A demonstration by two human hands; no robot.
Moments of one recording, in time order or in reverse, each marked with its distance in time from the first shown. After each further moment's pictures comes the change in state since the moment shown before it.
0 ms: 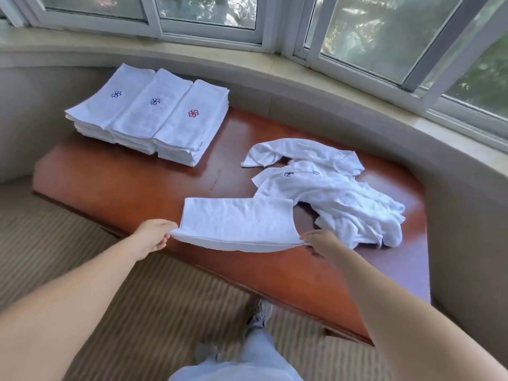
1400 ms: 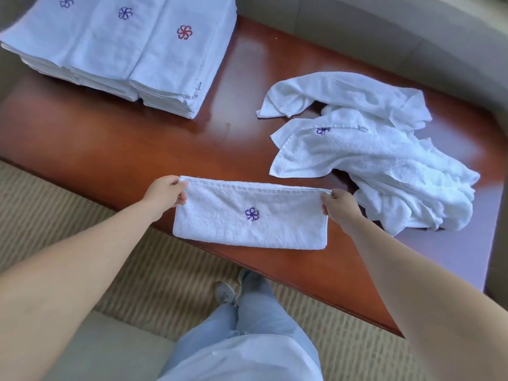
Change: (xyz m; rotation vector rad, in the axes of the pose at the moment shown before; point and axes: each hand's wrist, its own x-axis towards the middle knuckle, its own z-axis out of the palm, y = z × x) left_hand 0.154 0.019 0.029 0.265 -0.032 0.113; right_hand 0.160 -0.006 0.042 -0.226 0.124 -0.059
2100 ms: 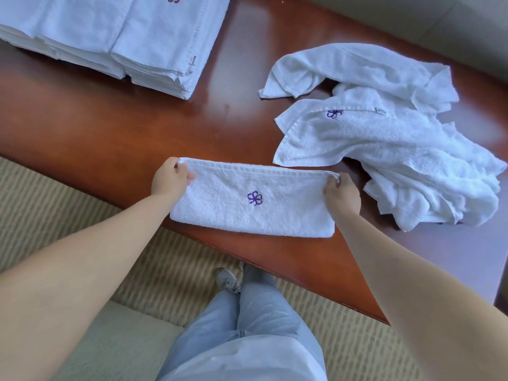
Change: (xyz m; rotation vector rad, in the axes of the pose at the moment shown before) left_hand 0.031 -0.004 0.039 0.134 0.202 0.026; right_hand 0.021 0.002 0.039 -0.060 0.207 0.030
